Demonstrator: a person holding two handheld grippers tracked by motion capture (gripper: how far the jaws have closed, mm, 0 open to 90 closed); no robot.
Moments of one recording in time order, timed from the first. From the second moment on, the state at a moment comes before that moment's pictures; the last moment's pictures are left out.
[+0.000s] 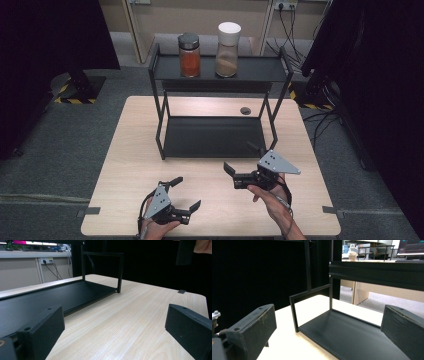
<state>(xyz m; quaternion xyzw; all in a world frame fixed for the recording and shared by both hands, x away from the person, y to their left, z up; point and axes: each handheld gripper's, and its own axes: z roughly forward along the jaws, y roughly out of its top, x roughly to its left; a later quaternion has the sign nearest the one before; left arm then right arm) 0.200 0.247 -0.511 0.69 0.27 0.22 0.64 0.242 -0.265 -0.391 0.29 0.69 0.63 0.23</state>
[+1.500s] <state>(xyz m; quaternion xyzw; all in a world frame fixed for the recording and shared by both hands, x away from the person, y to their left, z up) 0.201 0.250 -0.513 0.68 0.28 0.22 0.64 0.215 -0.263 -0.450 0.27 0.71 0.61 0.22</state>
